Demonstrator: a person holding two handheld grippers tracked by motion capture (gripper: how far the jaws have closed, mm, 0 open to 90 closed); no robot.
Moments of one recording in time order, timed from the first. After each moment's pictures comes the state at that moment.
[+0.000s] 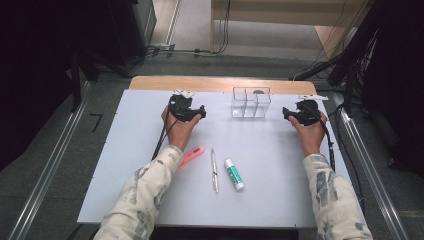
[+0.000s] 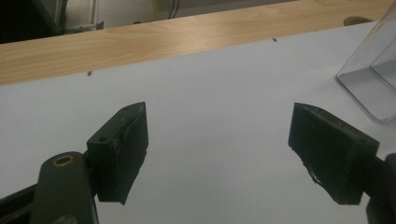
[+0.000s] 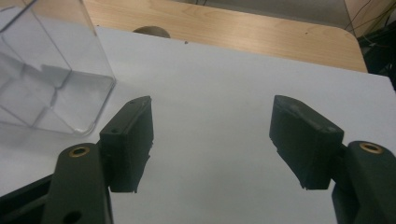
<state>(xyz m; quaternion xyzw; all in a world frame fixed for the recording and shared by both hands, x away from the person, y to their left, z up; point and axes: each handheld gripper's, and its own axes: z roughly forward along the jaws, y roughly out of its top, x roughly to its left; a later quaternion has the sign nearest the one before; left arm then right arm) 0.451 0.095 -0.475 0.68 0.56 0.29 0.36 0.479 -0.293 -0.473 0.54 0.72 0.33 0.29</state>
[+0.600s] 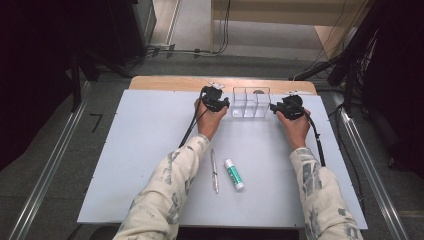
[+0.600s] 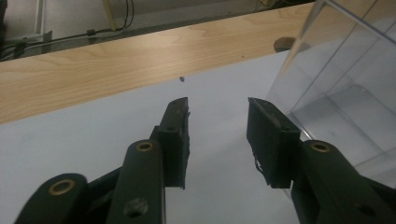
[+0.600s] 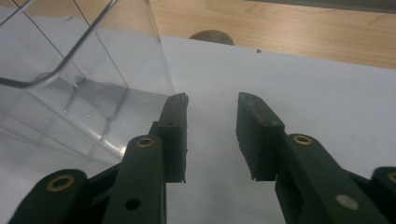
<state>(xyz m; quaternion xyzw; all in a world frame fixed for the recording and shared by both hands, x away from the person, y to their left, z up) 0.497 0.016 -0.478 0.71 0.52 0.26 0.39 0.506 -0.260 -0.488 0.52 0.73 0.37 0.22</state>
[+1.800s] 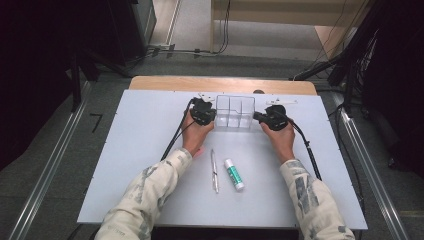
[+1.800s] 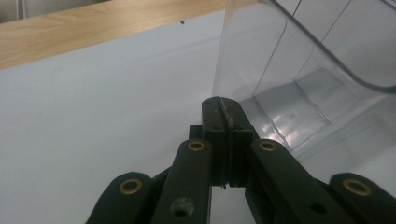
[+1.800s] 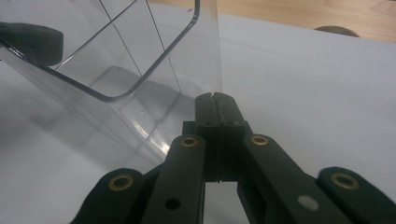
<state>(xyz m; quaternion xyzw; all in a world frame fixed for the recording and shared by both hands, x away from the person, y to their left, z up) 0.440 0.058 -0.481 0.74 0.50 0.23 0.38 0.456 -0.205 -0.486 0.45 0.77 0.42 0.16</state>
